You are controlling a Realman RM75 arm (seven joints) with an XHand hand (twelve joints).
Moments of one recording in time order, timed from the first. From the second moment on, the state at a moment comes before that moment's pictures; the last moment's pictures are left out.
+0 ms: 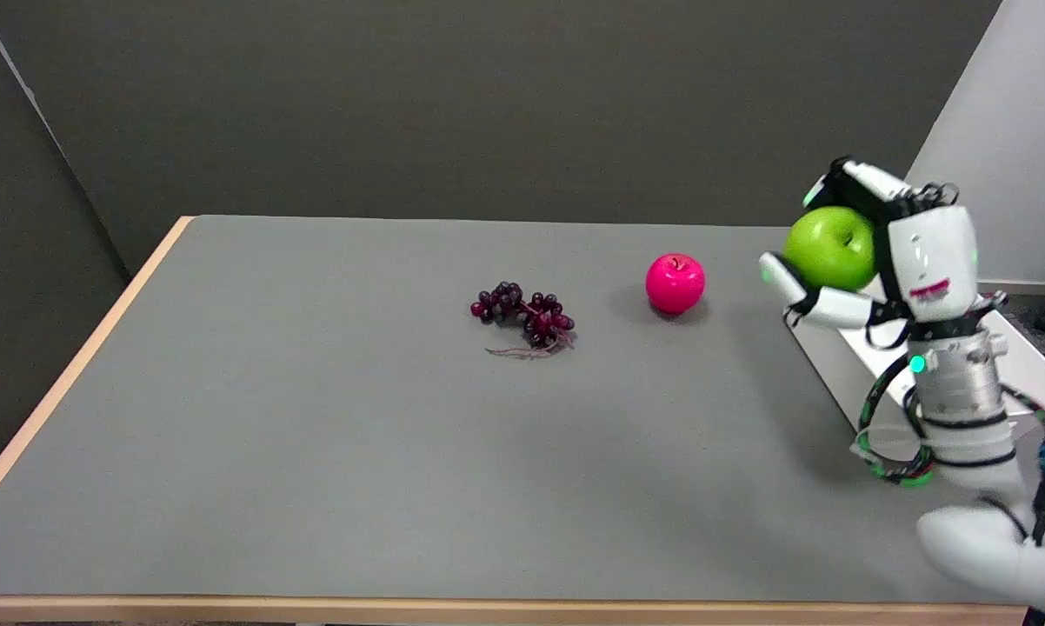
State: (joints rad) arm -0.16 -0.85 -1.75 1.10 0.69 1.45 0.39
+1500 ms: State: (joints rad) arm -0.16 -0.86 -1.59 0.80 0.87 1.14 0.40
